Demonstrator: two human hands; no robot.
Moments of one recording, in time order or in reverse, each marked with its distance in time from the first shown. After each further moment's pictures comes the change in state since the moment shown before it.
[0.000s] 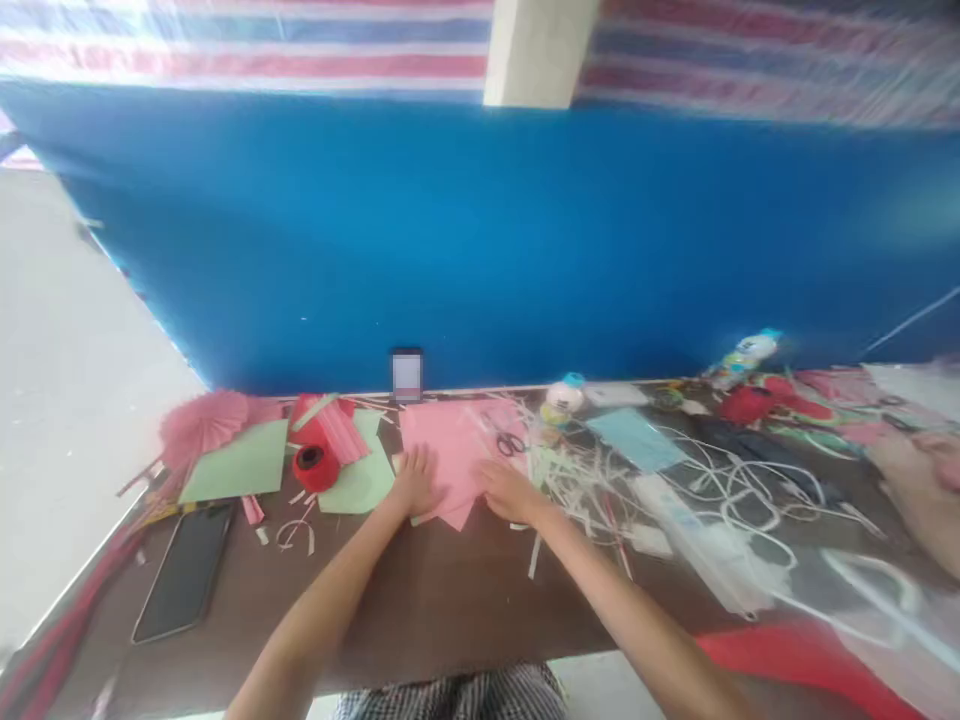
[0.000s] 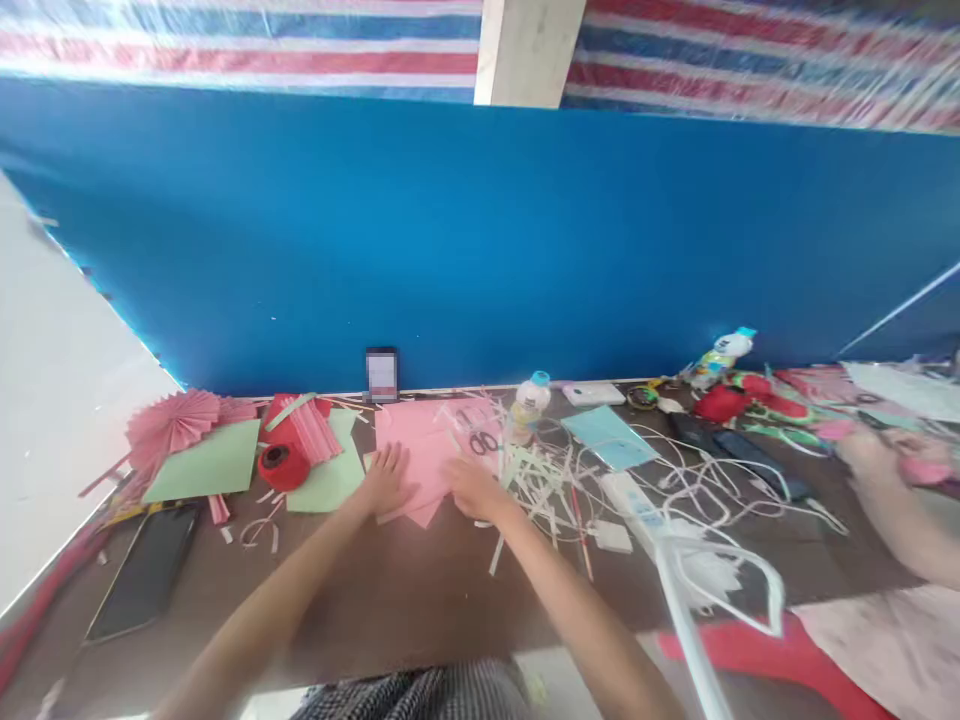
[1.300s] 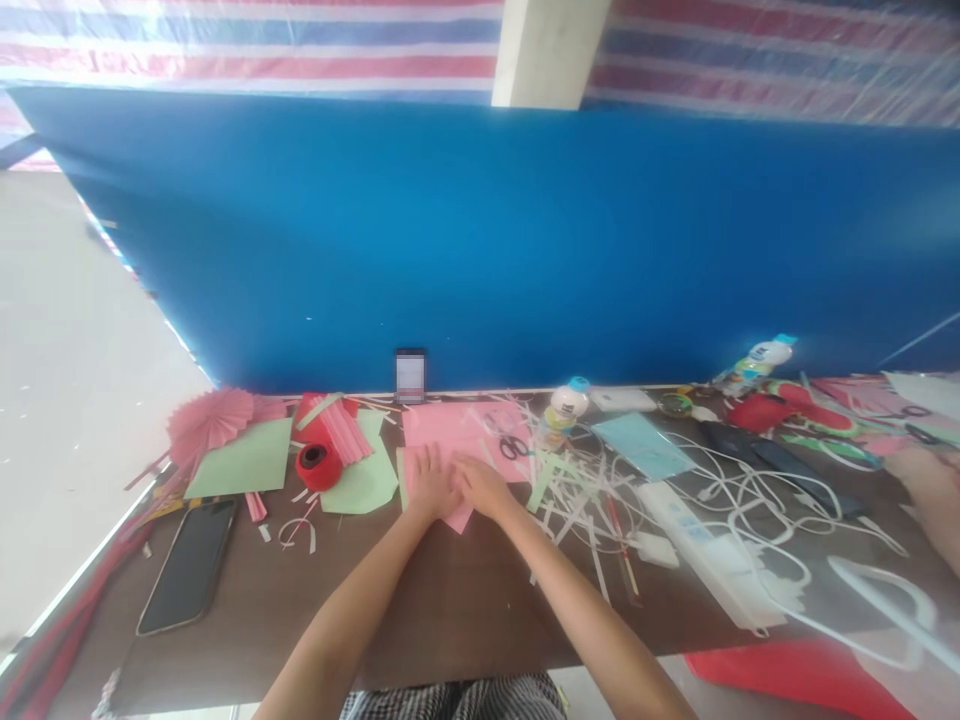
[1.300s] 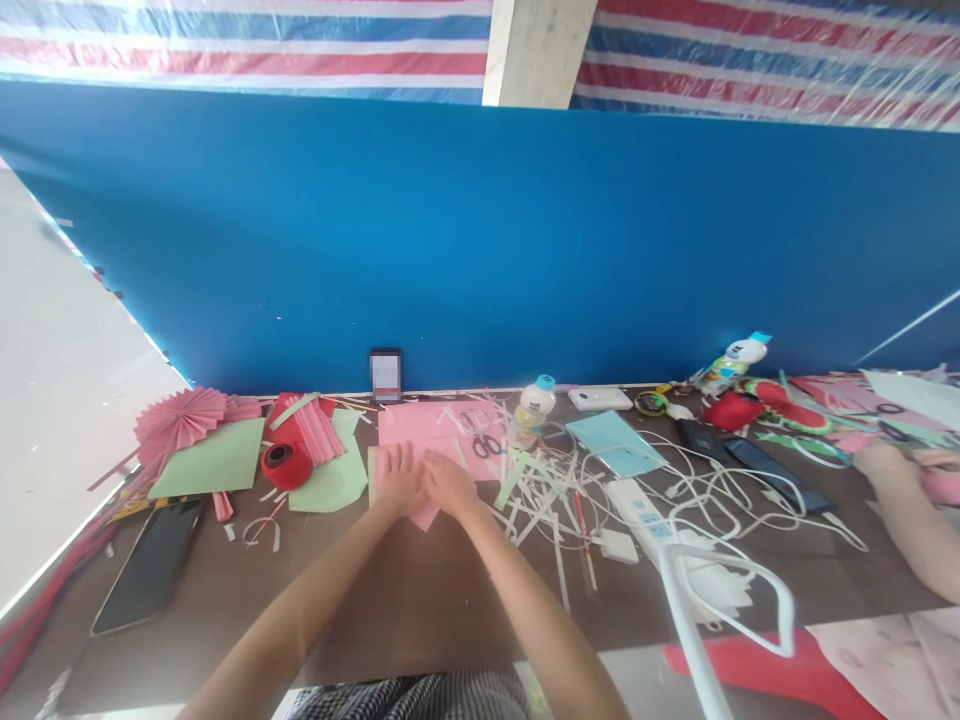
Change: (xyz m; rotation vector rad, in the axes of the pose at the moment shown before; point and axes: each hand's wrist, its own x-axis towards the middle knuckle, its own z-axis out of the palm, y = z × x) left_hand 0.020 0.031 0.031 -0.005 0.242 -0.104; right_hand 0.047 -0.026 0.015 0.319 -0.087 0.483
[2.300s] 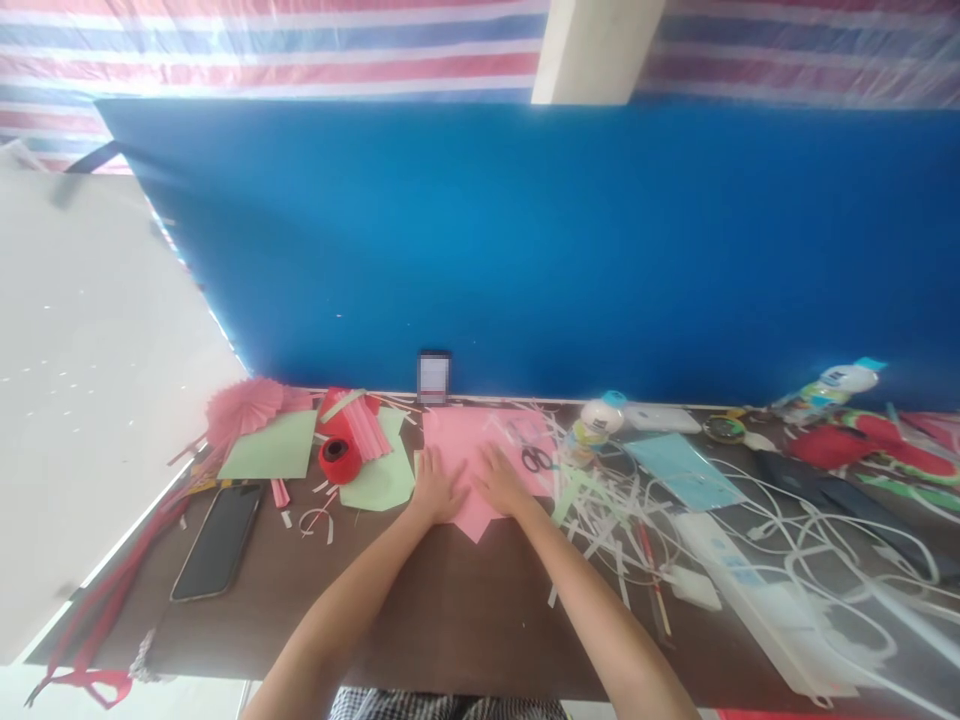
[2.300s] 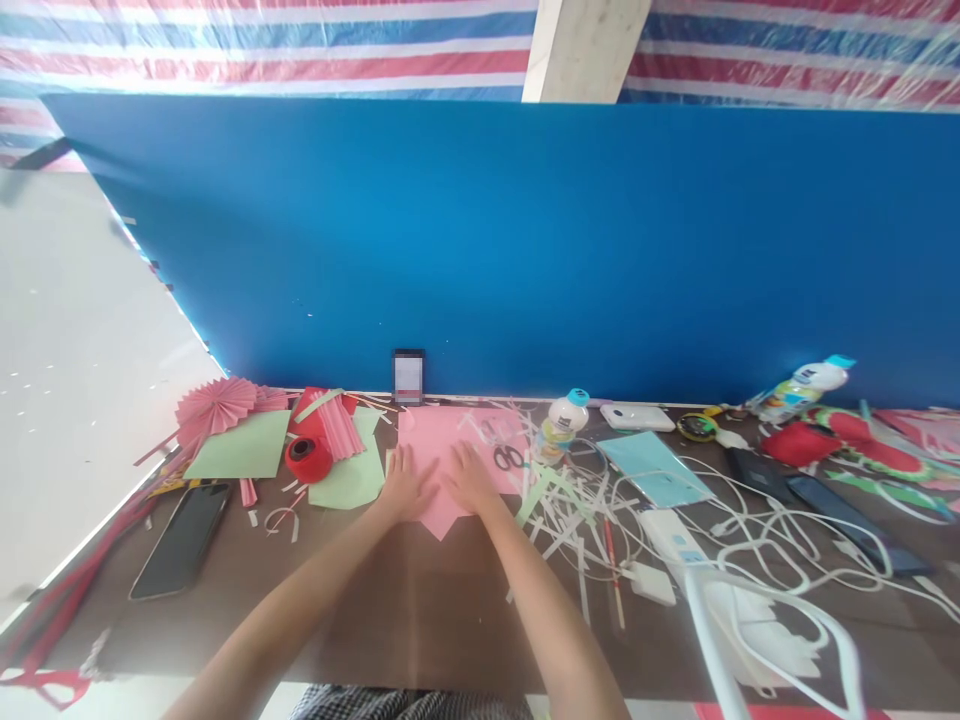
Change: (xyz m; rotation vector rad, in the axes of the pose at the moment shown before) left_hand -0.014 -0.018 -0.031 -0.022 -0.012 -0.036; right_hand 0.023 0.043 0.037 -0.217 0.003 -0.017
